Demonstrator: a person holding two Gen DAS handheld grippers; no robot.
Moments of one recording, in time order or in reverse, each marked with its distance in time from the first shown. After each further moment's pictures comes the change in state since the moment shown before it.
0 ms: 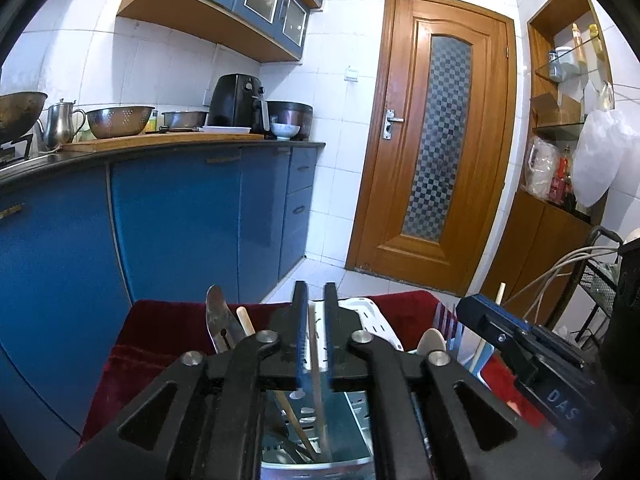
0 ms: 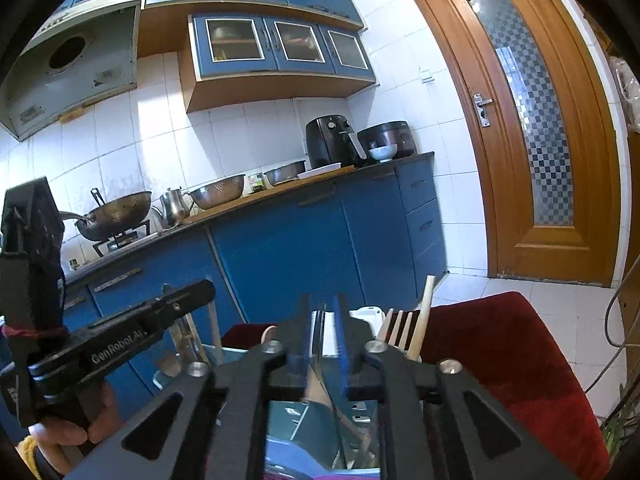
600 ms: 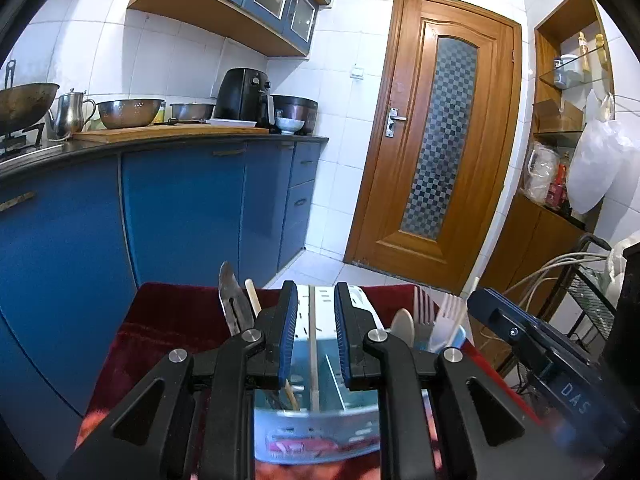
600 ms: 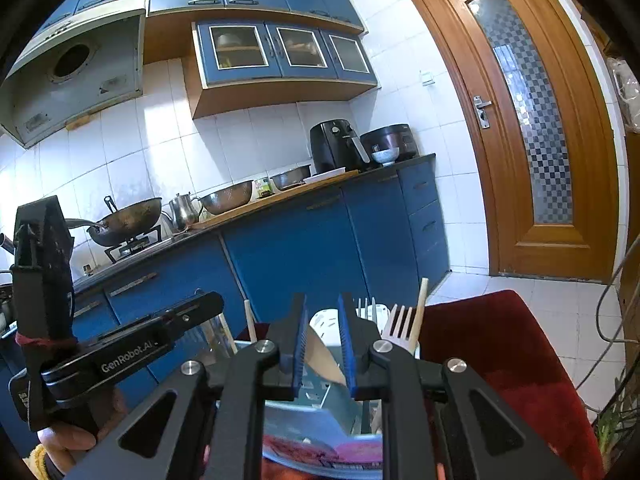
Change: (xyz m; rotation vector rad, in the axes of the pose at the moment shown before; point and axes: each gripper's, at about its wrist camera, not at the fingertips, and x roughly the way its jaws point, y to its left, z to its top) left arm -0.040 -0.007 0.002 -0.040 0.029 0.003; right arm -0.036 0.018 0.009 0.004 0.012 -0.004
